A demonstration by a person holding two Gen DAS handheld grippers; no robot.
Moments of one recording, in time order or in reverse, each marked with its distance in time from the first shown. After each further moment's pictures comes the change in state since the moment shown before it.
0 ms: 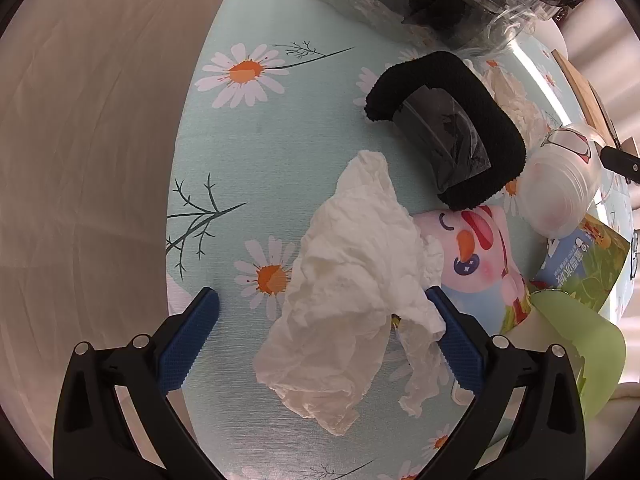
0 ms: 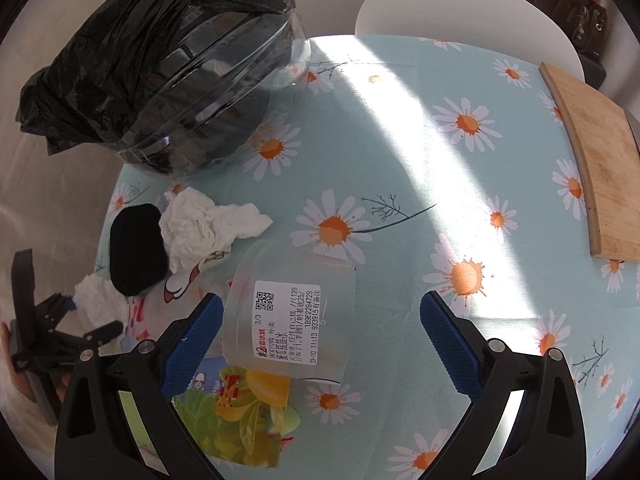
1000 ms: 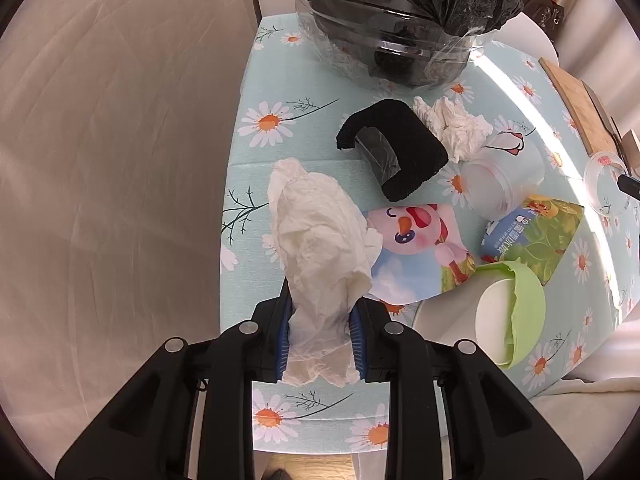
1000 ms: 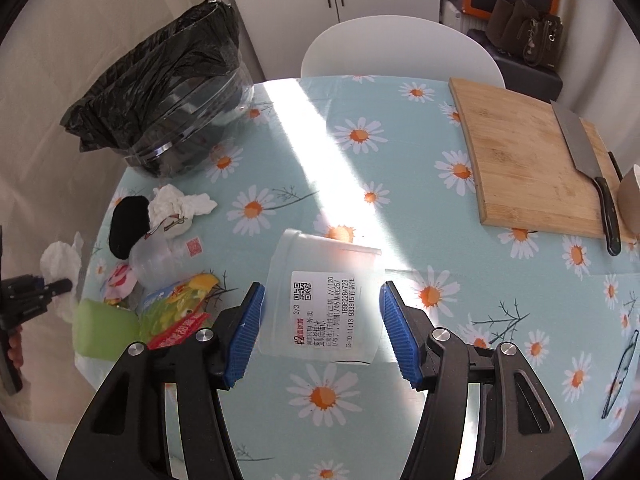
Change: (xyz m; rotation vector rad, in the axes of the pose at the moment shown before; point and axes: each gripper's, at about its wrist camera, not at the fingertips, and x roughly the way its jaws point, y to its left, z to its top) left arm -0.088 -0.043 -0.026 0.006 -0.106 0.151; right arm -0.095 -0.078 -0.060 0.000 -0.151 -0.057
